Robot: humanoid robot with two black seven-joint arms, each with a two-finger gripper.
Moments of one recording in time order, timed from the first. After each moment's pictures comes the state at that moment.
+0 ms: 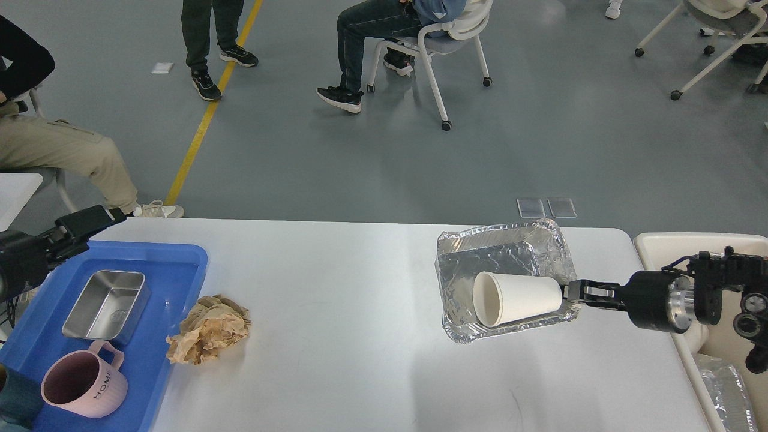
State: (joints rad) left arm -0.23 1.01 -1.00 -1.44 1.04 -0.29 0.07; right arm 0.79 -0.97 0.16 1.49 -1.05 0.29 0.19
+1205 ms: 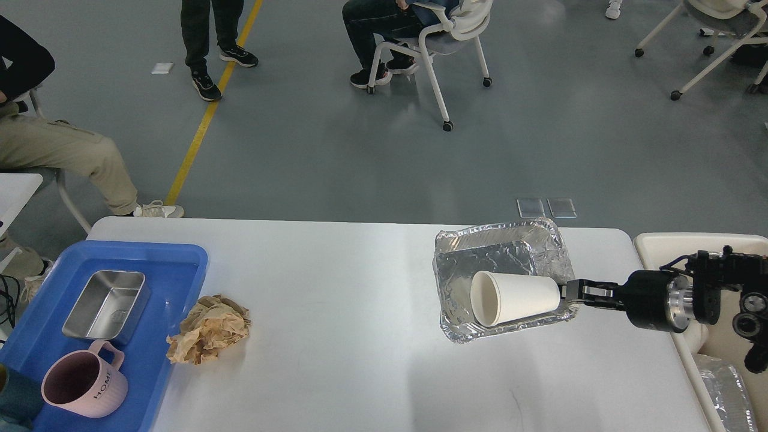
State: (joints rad) left arm 0.40 1.16 -1.64 -1.50 0.89 -0.38 0.08; right arm 0.79 -0.97 0.16 1.50 -1.05 0.29 0.19
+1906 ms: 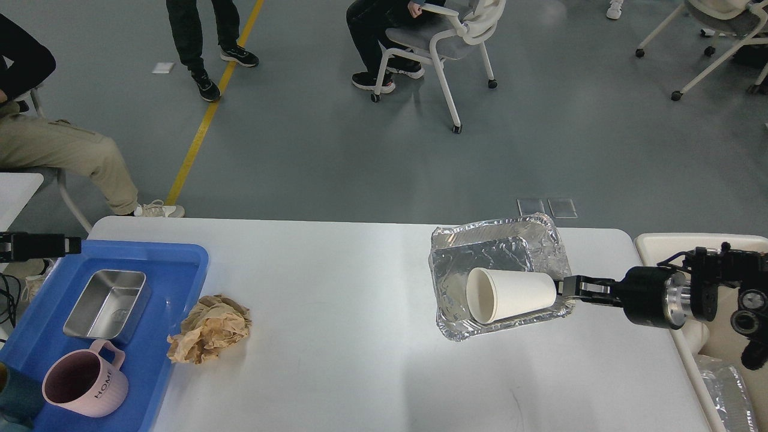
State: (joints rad) left arm -0.31 1.18 -1.14 -1.49 1.50 -0.85 -0.10; right arm 0.79 -0.97 0.18 1.51 -1.05 0.29 0.19
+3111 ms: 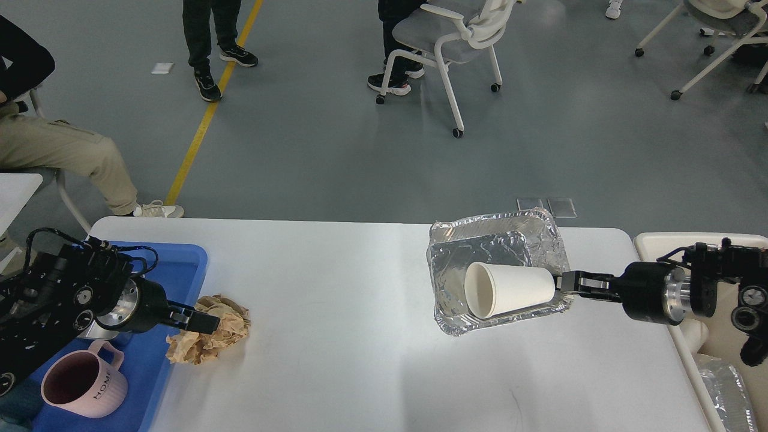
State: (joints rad) left arm -0.58 0.63 -0.66 -1.18 1.93 -0.79 -0.08; right arm 0.80 -0.98 0.19 1.52 -1.05 0.29 0.19
